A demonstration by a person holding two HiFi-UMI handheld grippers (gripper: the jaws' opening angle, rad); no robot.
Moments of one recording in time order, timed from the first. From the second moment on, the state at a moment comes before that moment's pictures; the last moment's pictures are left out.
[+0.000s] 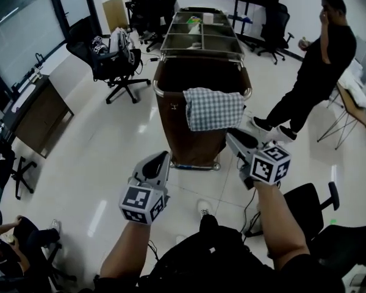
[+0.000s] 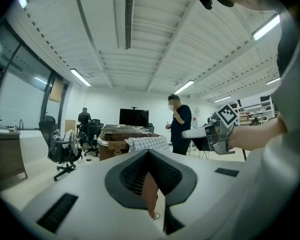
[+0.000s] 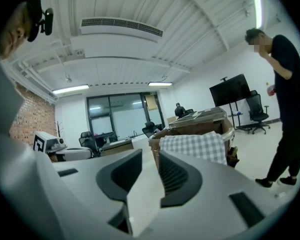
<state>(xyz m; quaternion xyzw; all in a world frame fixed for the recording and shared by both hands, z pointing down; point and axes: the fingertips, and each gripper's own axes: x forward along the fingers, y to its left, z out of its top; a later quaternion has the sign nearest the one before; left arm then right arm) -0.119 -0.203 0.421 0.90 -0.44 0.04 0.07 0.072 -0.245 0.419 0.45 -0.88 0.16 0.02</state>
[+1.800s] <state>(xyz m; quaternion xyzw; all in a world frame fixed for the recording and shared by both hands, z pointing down) 0.000 -0.175 0.427 0.89 -0.45 0.05 0.07 0.135 -0.176 0.441 0.41 -0.90 0.17 0.00</state>
